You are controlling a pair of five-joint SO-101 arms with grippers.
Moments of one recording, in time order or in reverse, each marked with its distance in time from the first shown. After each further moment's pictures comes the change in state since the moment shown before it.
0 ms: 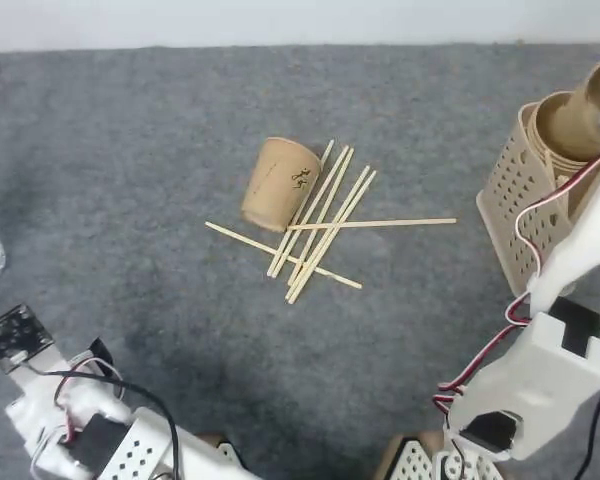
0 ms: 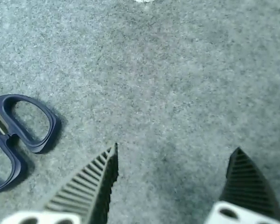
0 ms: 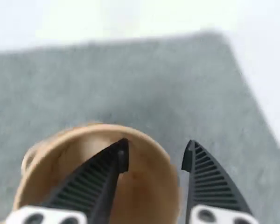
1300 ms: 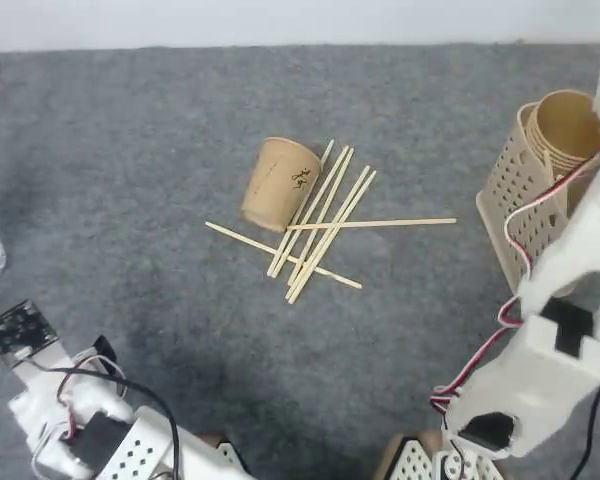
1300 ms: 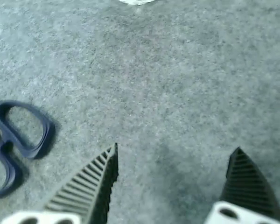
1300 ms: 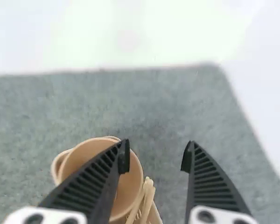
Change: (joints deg) left arm 2.0 0.0 -0.4 0.0 0.0; right arm -3.6 -3.5 -9.7 9.1 0.1
